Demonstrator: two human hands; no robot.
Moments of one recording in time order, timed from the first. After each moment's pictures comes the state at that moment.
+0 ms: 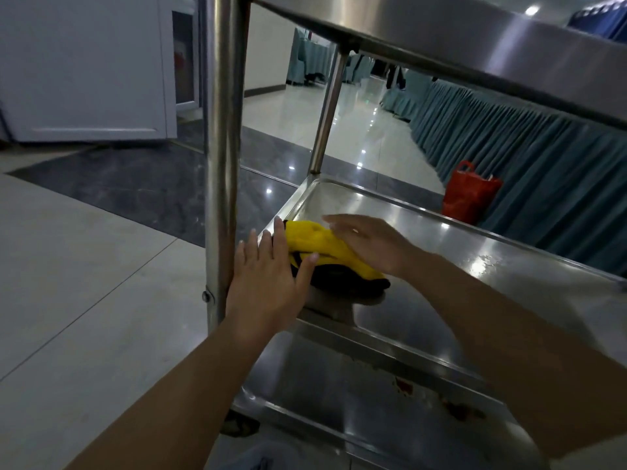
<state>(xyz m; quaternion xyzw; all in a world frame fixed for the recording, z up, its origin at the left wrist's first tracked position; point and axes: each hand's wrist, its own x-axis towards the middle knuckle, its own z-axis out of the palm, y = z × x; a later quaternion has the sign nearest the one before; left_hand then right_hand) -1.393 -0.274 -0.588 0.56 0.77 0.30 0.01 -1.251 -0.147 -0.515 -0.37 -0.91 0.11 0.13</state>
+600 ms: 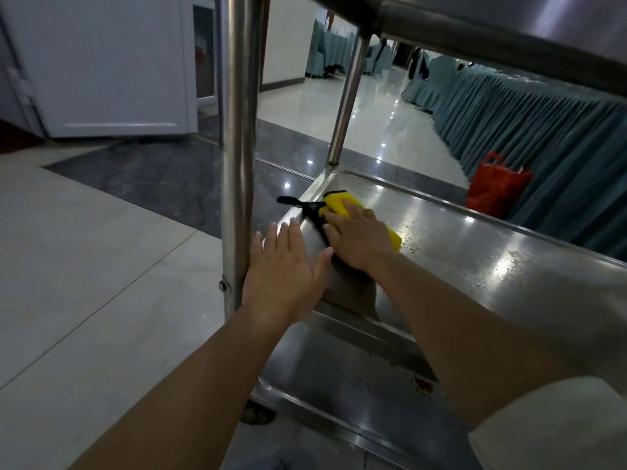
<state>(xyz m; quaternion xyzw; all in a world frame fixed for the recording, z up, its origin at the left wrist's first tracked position) -1.390 -0.272 -0.584 0.56 0.80 0.23 0.02 -1.301 -0.124 -0.562 -0.45 -0.89 -0.05 0.04</state>
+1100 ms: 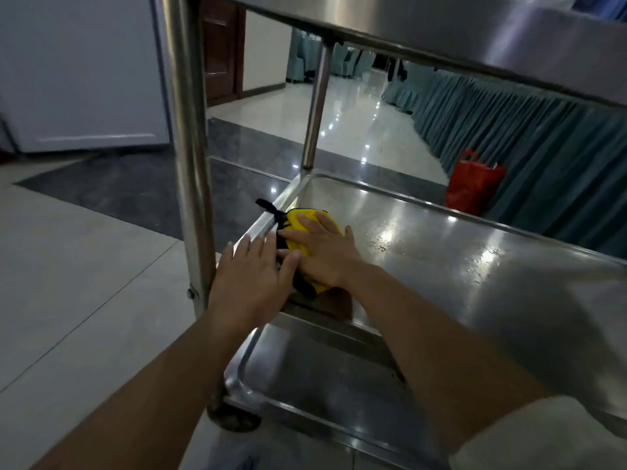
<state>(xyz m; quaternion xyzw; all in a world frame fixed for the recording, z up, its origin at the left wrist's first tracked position) -1.397 -0.272 -0.584 0.60 0.78 0.16 -0.03 -1.291 -0.149 -0.562 -0.38 -0.92 0.04 0.04</state>
